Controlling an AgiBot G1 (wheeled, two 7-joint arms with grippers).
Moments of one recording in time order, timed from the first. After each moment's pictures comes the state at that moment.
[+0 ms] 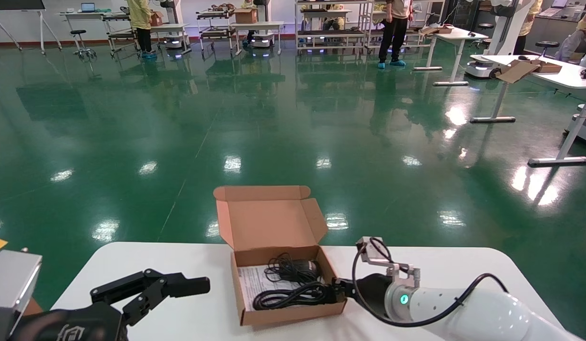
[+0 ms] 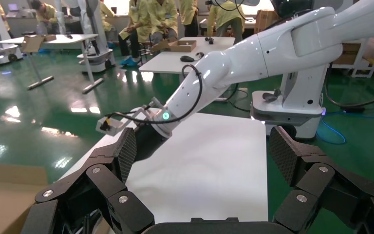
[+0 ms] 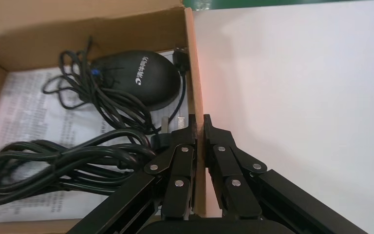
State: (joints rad) left arm -1.08 0.55 0.39 -1.22 0.62 1.41 -0.11; right arm 1.55 -1.35 -1.23 0.30 -1.17 -0.50 1.00
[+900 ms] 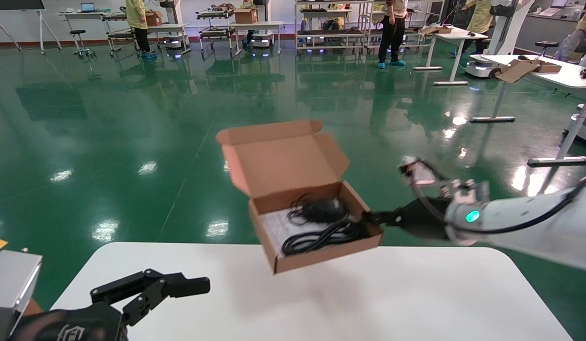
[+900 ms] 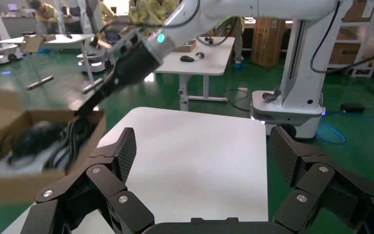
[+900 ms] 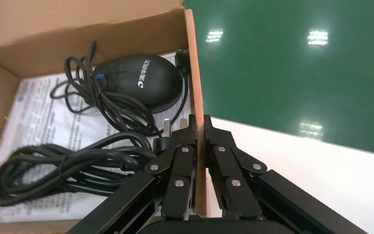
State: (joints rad) left arm -1.08 0.55 0.39 -1.22 0.62 1.41 -0.11; right arm 1.82 -1.16 -1.20 0.31 -1.13 -0.78 0.86
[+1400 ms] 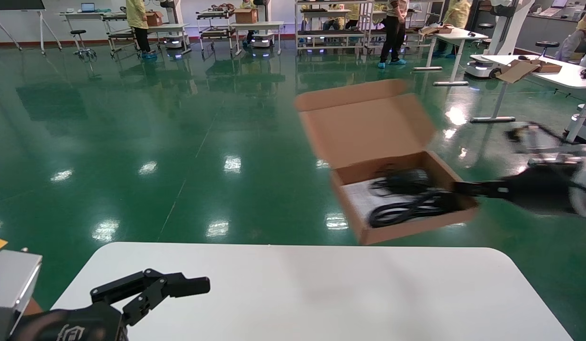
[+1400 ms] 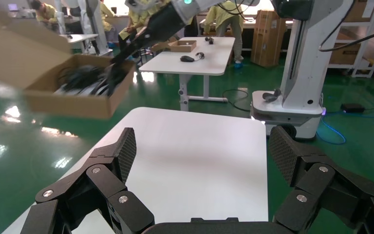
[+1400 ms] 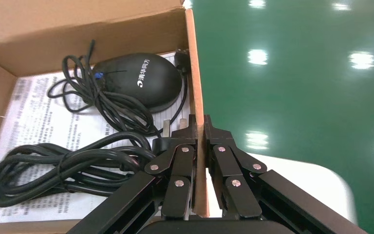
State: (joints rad) left arm -1.08 0.55 0.39 -1.22 0.62 1.41 -0.11; right arm 1.93 -0.94 -1.21 0.33 -1.17 -0.84 0.82
